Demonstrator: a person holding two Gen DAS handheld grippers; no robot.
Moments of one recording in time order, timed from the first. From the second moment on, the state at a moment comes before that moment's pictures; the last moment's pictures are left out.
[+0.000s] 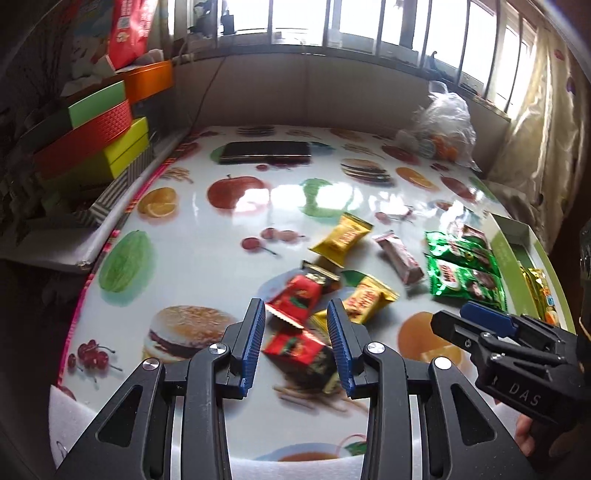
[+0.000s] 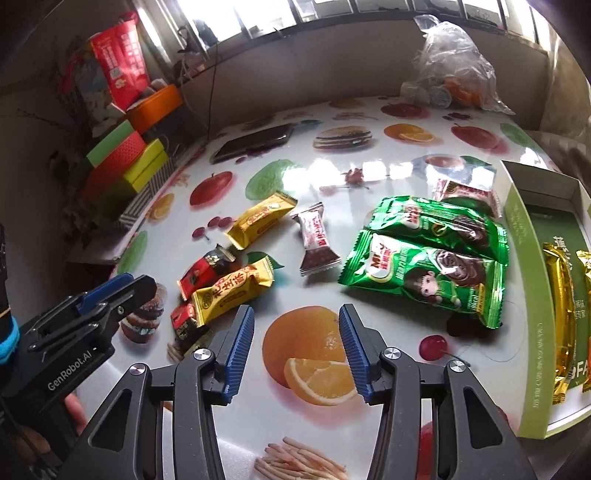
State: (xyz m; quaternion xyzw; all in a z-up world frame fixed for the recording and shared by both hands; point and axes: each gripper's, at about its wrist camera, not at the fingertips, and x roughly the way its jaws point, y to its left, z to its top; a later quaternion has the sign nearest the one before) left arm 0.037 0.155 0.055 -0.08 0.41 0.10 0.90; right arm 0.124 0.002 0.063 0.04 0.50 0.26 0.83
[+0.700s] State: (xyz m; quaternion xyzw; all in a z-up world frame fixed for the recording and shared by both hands) left arm 0.037 0.195 0.037 -0.10 0.42 0.12 0.89; right arm 0.155 0.075 0.032 0.05 0.53 0.26 0.80
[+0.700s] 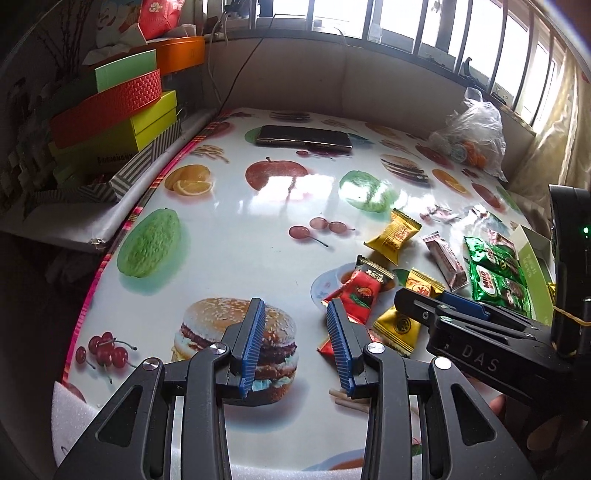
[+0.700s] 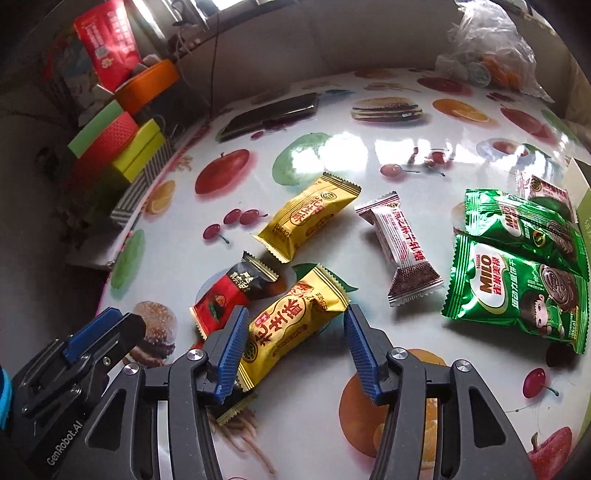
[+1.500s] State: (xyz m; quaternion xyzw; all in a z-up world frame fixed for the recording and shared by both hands) left arm 0.074 0.180 0.024 -0.10 0.45 0.05 0.89; right arm 0.153 0.057 0.033 -0.06 0.51 0.22 0.83
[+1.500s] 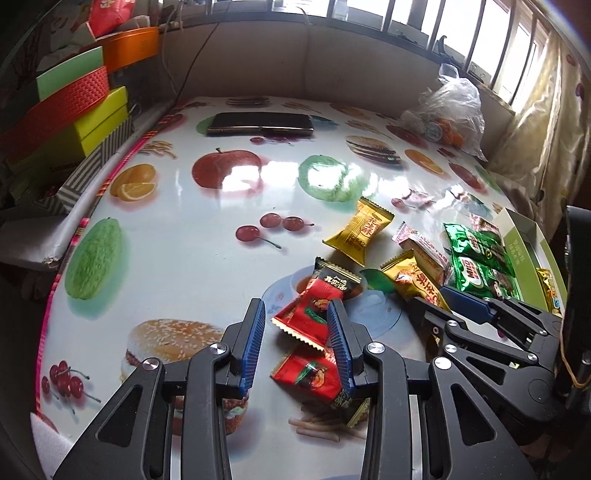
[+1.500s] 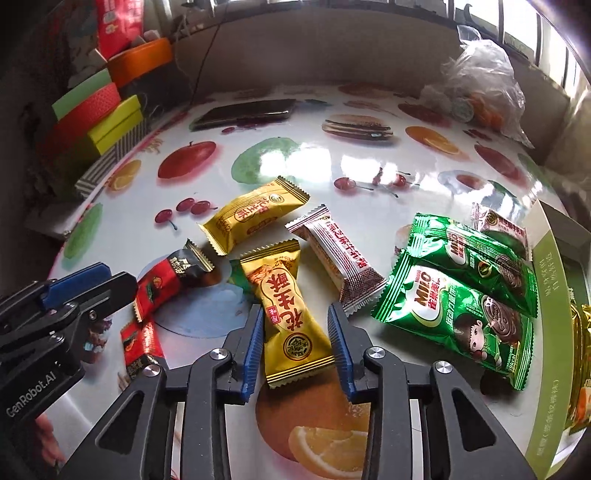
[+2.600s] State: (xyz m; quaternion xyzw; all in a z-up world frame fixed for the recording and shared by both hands) left arm 0.108 0.160 0.017 -0.01 0.47 -0.03 0.88; right arm 0.143 0.031 0.033 -0.03 0.51 0.24 0.82
